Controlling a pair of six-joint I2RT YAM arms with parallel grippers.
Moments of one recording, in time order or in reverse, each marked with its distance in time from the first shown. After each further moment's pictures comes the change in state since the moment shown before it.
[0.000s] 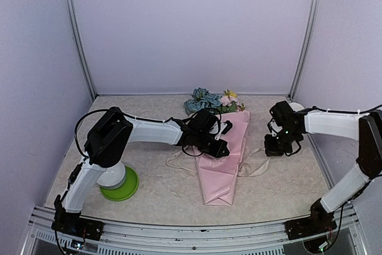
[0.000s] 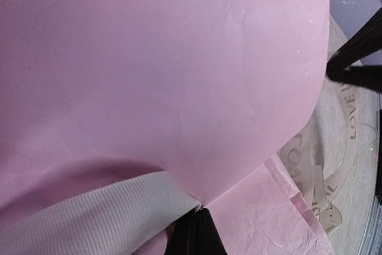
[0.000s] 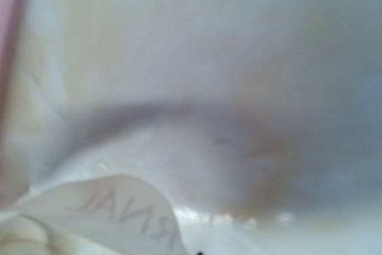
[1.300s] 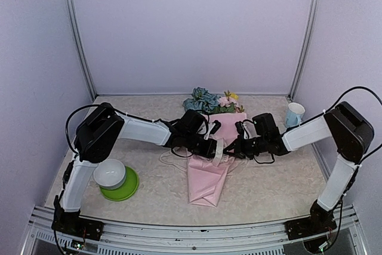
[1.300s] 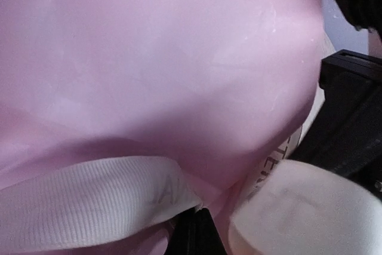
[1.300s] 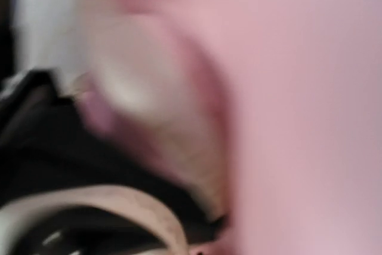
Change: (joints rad) left arm 0.052 -0.106 -0.220 0.153 0.075 -0.092; right arm 0.151 0.166 -0.166 0.912 -0.496 0.301
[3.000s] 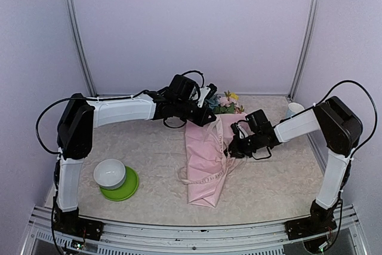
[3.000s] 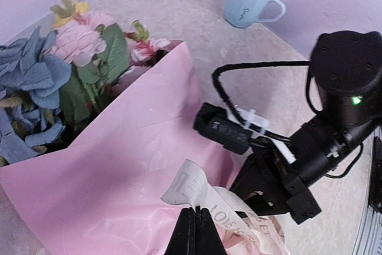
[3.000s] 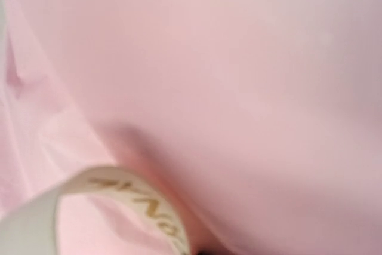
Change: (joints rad) left arm 0.058 -0.189 0.150 -0.189 -0.125 0.248; right arm -0.026 0.152 0.191 -0.246 0.024 -0.151
